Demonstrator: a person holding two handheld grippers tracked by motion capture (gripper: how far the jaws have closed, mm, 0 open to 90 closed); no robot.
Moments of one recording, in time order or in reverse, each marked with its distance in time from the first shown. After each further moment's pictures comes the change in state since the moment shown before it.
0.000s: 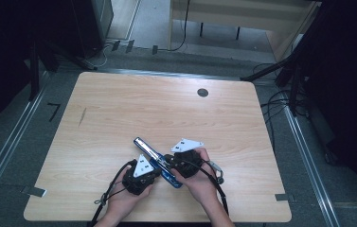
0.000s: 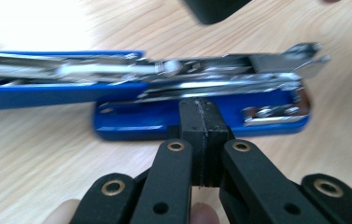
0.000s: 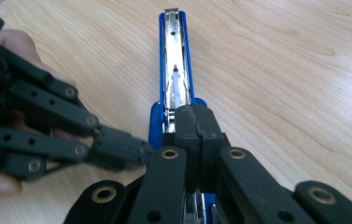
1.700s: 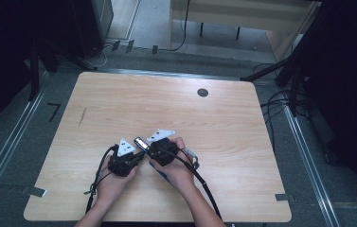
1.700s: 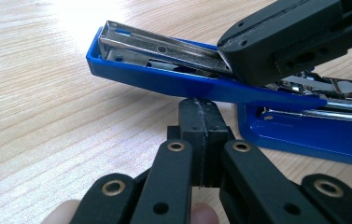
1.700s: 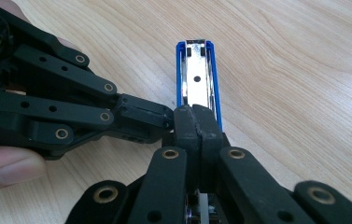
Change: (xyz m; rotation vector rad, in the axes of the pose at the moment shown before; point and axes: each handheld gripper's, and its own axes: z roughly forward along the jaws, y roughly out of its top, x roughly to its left) left arm 0.058 0.002 0.000 0.006 0.131 -0.166; right arm 0.013 0.036 0.065 0.053 0.003 -0.042
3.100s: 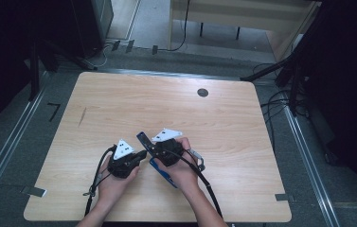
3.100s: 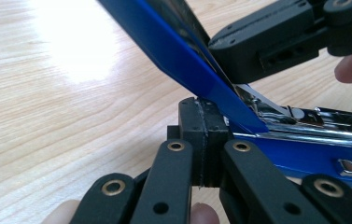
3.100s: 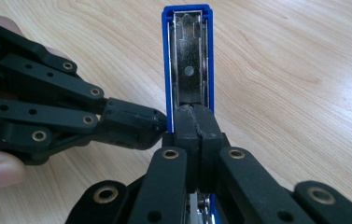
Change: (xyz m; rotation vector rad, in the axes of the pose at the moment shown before) left arm -0.009 0.003 -0.012 -0.104 -0.058 0.003; right arm -0.001 -0.001 -0.021 -0.071 -0.025 0.012
